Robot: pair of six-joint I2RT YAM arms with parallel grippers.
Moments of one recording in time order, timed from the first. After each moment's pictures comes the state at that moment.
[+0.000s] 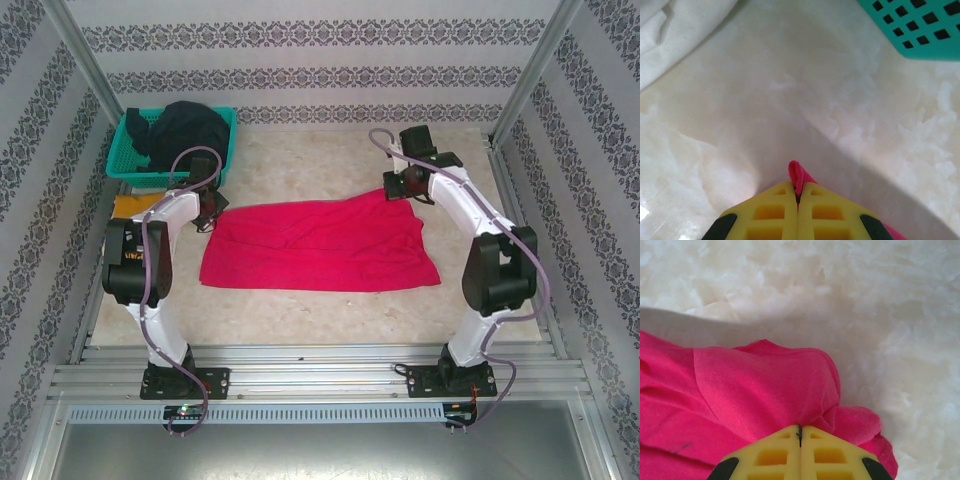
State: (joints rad) left arm -0.02 1.86 1.26 -0.49 -0.15 -0.88; right arm 0.21 1.77 1.51 -0.76 -0.07 0.03
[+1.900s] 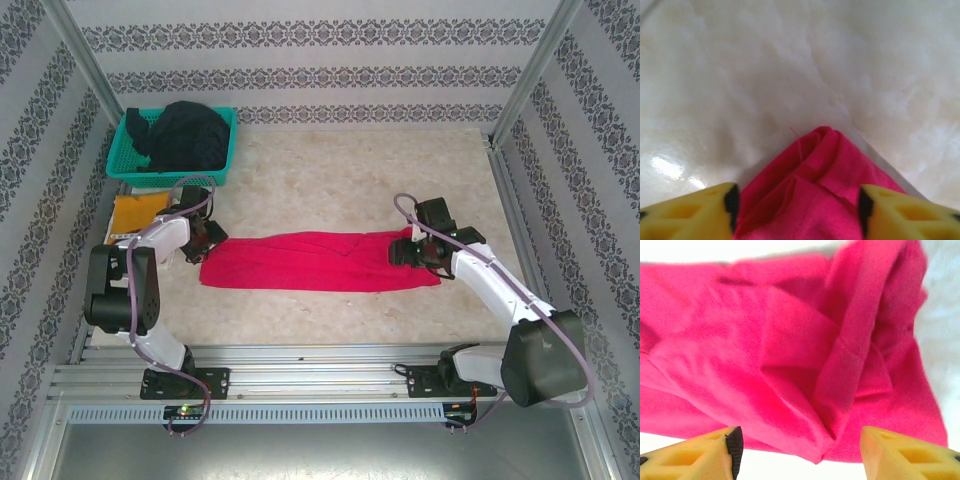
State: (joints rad) left arm -0.01 1.64 0.98 -0.56 -0.04 -0.78; right arm 0.24 1.26 0.86 -0.71 -0.09 0.28
